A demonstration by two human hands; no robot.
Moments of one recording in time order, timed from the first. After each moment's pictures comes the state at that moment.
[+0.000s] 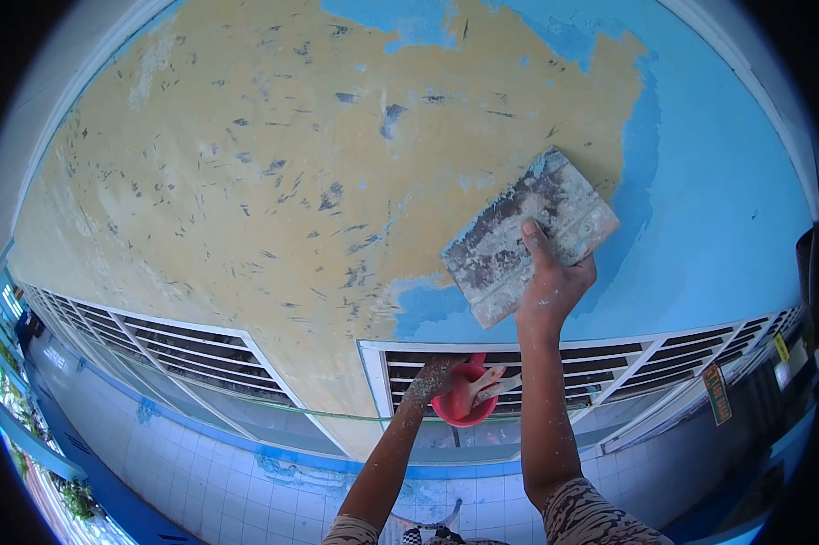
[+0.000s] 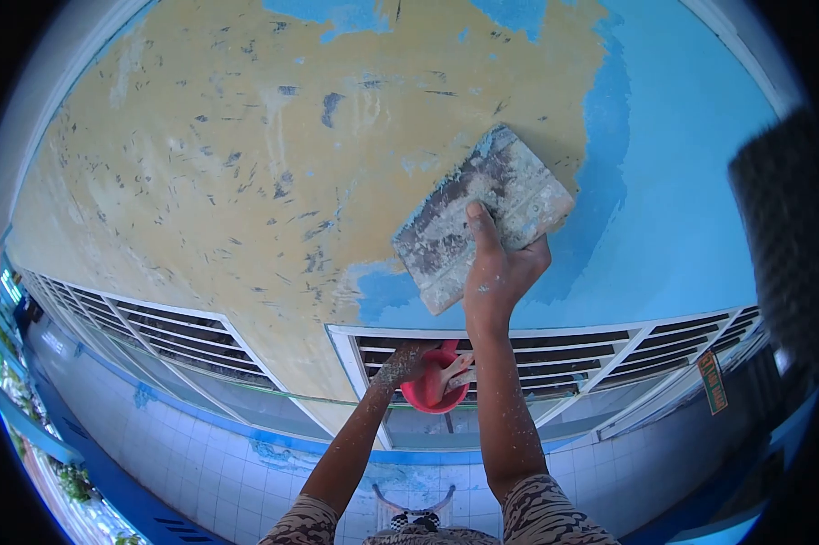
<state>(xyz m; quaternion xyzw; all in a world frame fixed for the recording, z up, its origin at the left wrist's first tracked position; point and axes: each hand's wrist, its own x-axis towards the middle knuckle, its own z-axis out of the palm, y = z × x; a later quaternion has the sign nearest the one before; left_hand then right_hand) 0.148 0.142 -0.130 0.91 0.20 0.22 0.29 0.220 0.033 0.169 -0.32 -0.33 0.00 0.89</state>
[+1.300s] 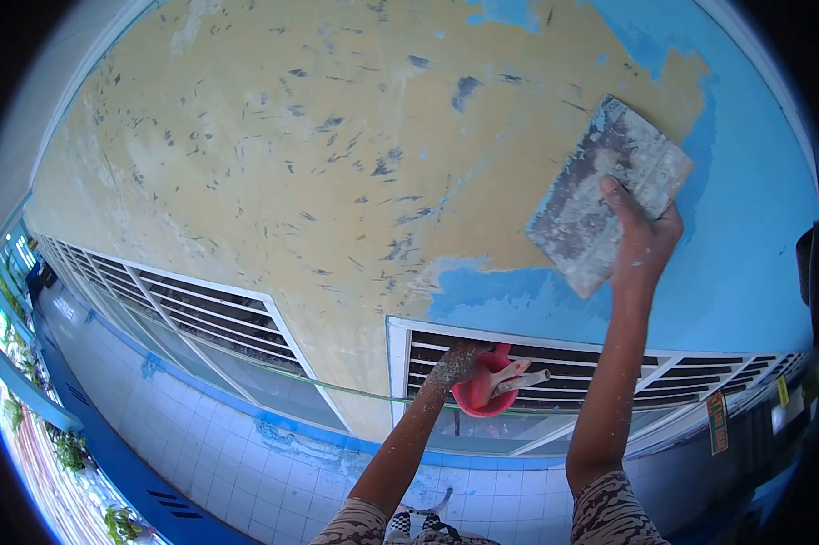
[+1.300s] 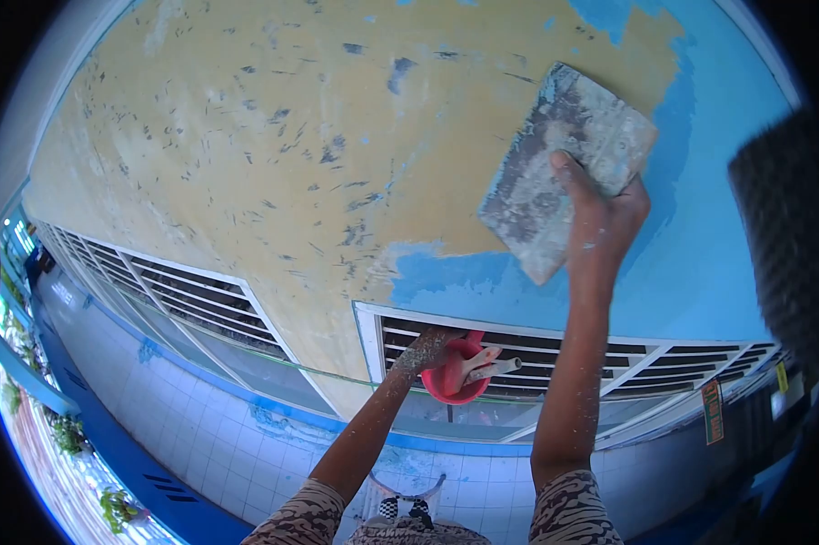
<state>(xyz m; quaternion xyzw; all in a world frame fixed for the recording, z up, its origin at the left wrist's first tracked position) 0.154 0.146 -0.139 0.91 0.20 0.23 0.27 0.252 0.021 0.228 -0.40 -0.45 -0.03 0.80</state>
